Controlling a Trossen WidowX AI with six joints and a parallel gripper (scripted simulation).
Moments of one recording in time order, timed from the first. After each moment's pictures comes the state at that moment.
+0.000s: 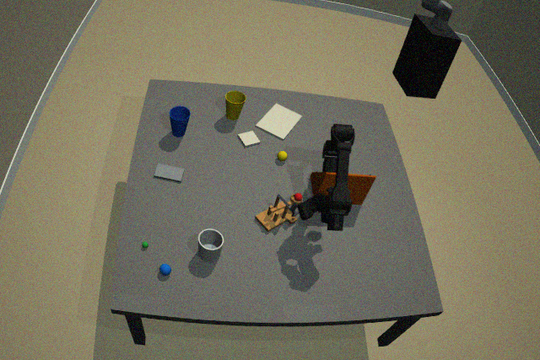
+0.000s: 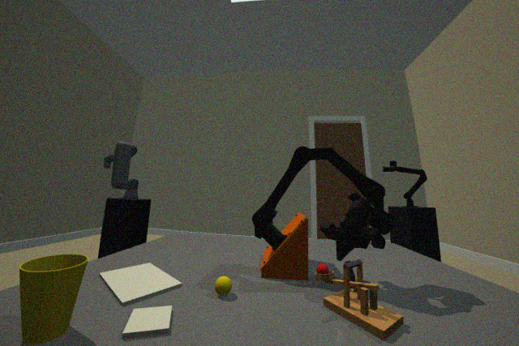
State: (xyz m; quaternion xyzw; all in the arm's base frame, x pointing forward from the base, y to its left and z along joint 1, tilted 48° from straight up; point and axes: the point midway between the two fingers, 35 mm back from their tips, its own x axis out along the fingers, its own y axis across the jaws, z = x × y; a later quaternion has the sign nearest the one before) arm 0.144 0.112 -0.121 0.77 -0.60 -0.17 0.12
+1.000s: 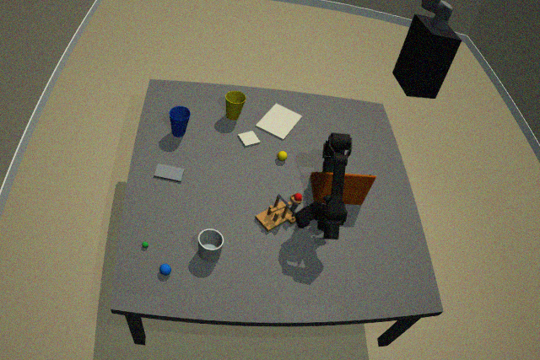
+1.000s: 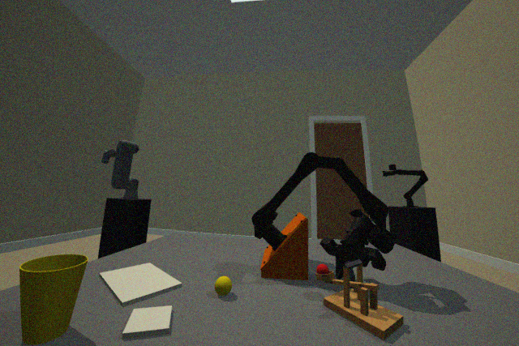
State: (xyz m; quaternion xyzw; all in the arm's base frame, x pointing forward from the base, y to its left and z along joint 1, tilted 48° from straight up) arm 0.135 0.074 -0.154 0.77 -0.60 -0.16 0.14
